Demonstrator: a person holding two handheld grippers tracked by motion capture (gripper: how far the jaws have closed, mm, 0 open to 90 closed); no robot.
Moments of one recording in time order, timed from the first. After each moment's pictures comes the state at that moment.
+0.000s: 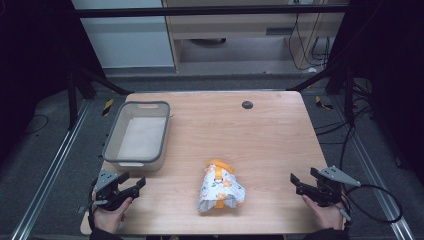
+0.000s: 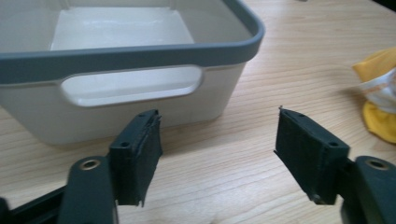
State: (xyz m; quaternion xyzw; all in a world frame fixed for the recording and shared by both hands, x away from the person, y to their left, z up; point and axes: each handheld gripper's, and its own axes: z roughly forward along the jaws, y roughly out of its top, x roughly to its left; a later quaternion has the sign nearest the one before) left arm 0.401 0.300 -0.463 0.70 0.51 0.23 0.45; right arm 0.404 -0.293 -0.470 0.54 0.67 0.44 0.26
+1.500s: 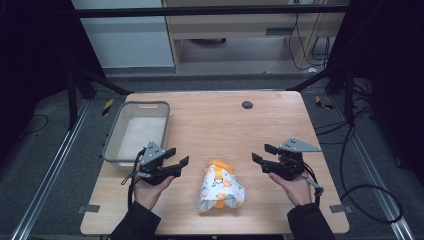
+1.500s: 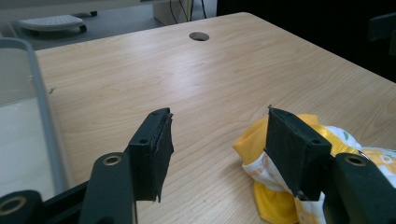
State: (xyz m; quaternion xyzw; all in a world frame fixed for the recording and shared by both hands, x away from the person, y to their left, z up) left arm 0.451 0.185 -0.408 0.75 0.39 0.21 0.49; right arm 0.457 -0.200 -0.410 0.41 0.73 0.51 0.19
